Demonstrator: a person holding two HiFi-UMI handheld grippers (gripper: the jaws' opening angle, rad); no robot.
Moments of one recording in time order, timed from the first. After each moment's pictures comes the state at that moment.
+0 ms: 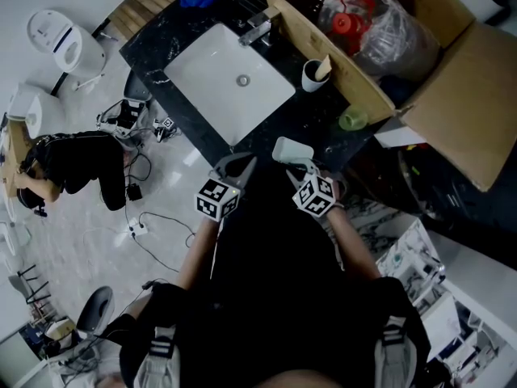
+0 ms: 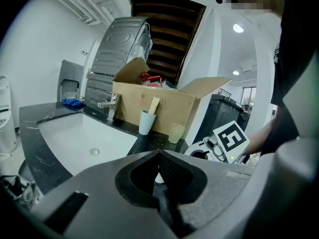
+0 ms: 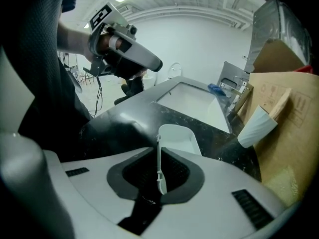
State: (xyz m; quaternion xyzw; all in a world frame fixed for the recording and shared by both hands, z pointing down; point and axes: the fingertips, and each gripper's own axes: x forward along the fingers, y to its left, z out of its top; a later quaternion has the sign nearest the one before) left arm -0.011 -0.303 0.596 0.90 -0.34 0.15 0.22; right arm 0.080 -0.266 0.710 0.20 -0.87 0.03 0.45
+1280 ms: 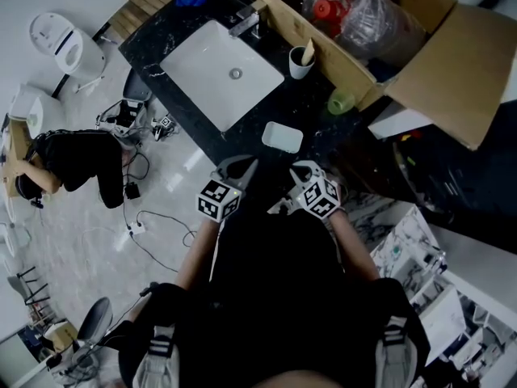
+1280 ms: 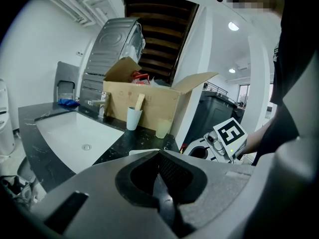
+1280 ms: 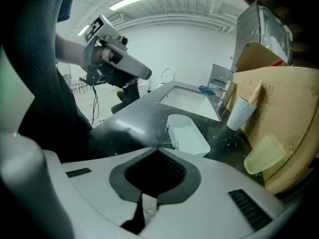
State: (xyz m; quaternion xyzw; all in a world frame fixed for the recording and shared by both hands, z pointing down) left arm 0.025 -0.238 0.592 0.91 -0.32 0.15 0.21; right arm 0.122 -0.208 0.696 0.25 -0.88 0.05 0.41
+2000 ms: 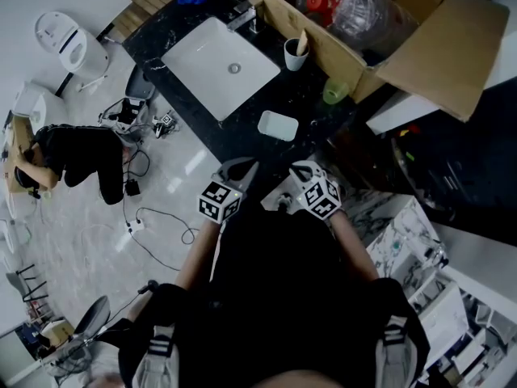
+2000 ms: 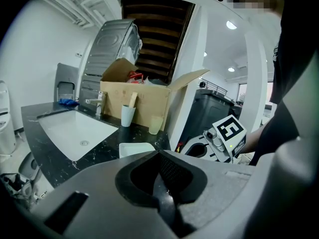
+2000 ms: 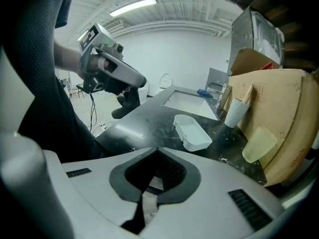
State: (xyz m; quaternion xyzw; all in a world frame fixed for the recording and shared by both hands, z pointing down) left arm 0.040 -0.186 0.594 0.91 -0.33 0.16 0.20; right arm 0.133 -0.167 0.686 0.26 -0.89 0.04 0.38
